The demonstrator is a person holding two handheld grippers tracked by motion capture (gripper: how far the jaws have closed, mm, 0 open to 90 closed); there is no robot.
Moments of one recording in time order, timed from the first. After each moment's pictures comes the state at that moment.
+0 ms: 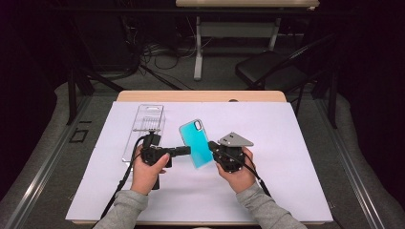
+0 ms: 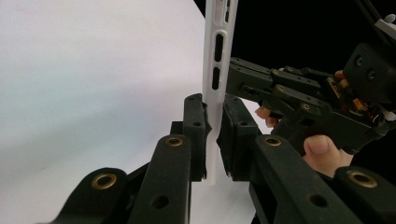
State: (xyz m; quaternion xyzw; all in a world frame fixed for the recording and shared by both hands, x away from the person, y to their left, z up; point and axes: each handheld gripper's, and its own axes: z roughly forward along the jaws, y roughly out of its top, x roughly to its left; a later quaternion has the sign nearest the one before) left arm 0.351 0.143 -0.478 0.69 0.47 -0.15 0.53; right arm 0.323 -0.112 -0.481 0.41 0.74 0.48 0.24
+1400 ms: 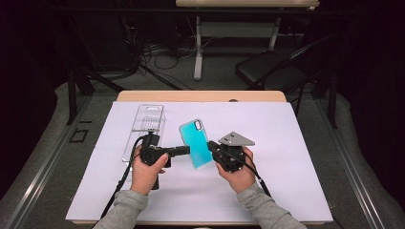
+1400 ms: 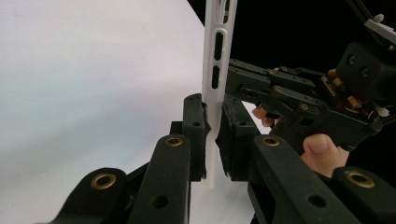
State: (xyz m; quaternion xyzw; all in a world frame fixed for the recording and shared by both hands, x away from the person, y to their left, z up) left arm 0.350 0.146 -0.479 0.69 0.46 -0.15 0.54; right arm 0.324 -0.113 -0.480 0.41 0.74 0.49 0.22
